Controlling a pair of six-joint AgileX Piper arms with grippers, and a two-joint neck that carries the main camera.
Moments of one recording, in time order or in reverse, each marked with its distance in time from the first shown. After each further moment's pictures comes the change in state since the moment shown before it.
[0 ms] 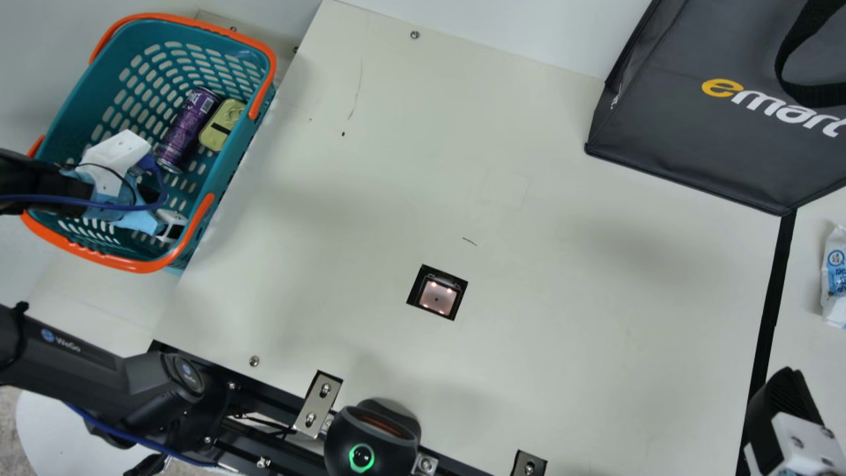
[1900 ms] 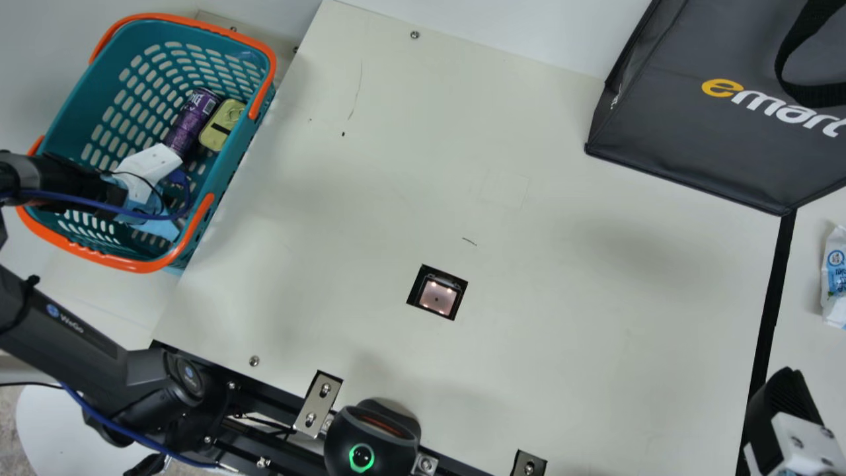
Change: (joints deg) left arm -4.0 8.9 -1.0 1.1 -11.1 2.0; right arm 0.0 0.0 0.0 0.1 0.0 0.0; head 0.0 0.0
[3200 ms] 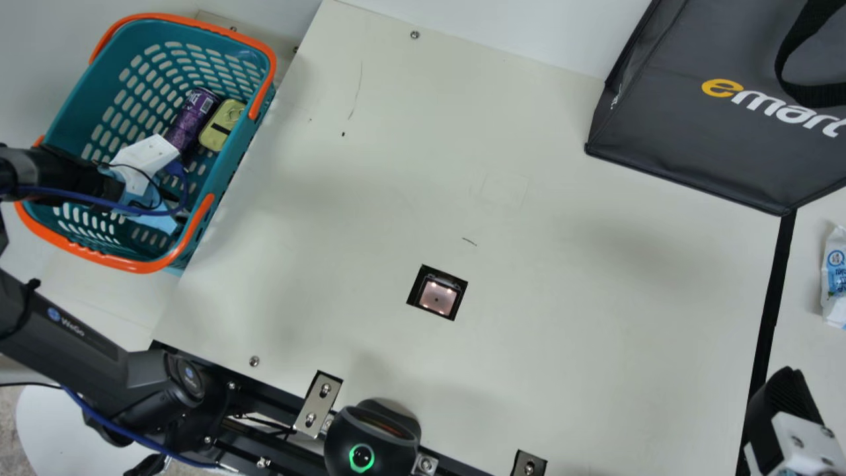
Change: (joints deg) left arm -1.0 -1.5 -0.5 1.3 -1.0 -1.2; right arm 0.0 0.0 0.0 0.0 -0.1 0.0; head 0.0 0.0
